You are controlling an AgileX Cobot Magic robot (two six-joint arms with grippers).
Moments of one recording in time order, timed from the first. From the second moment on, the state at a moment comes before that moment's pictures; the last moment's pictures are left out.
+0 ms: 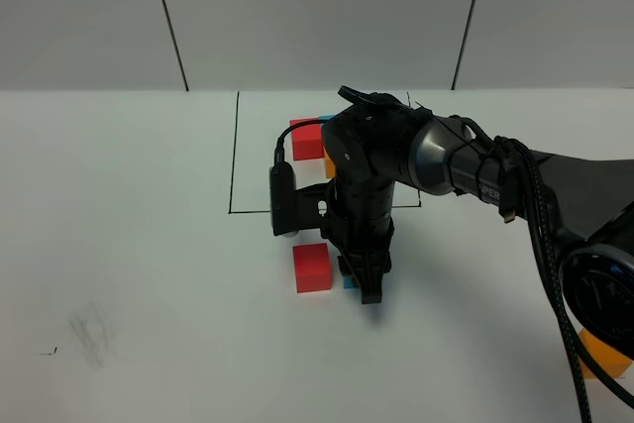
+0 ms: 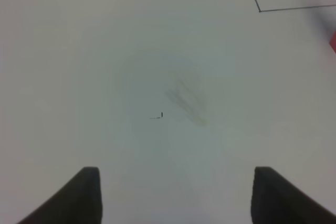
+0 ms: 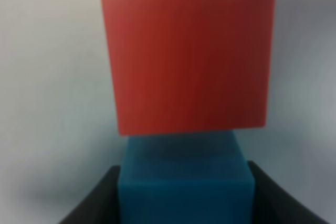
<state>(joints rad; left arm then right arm) 0.03 -0.01 -0.51 -0.04 1.07 0.09 0.65 2.30 -1.76 -0.06 1.02 -0.94</state>
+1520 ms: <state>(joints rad) 0.03 -0.01 -0.51 -0.04 1.07 0.09 0.67 2.30 -1.78 -0.06 1.02 -0.92</state>
